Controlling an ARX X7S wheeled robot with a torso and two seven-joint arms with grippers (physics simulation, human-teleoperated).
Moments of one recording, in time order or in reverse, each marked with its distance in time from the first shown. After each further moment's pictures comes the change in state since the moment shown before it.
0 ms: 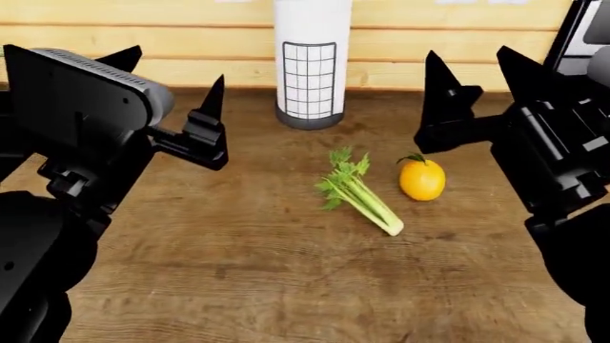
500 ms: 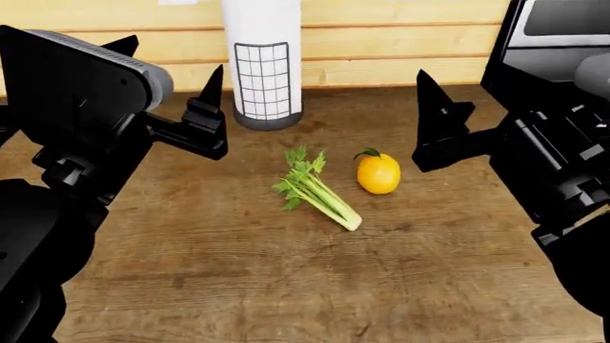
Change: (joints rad) left arm -0.065 0.008 0.002 0.008 -0.024 -0.079 -0.032; right arm 0.011 0.054 0.016 -0.017 0.085 0.094 -0.003
